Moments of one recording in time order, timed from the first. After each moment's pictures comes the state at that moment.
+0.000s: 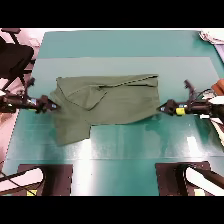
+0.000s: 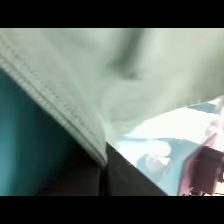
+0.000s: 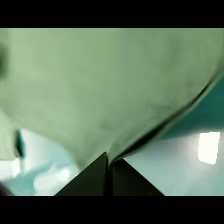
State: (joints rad) left arm 0.39 -1.27 0.93 0.64 -1.37 -1.02; right arm -0.24 -1.06 0.70 -0.62 1.14 1.12
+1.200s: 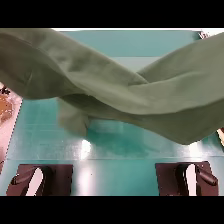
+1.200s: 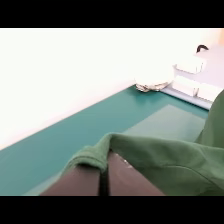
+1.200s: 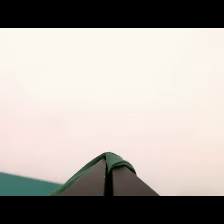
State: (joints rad) left arm 0.39 -0.62 1.73 0.42 -1.29 -1.04; right arm -0.62 -0.39 1.45 -0.58 0.97 1.06
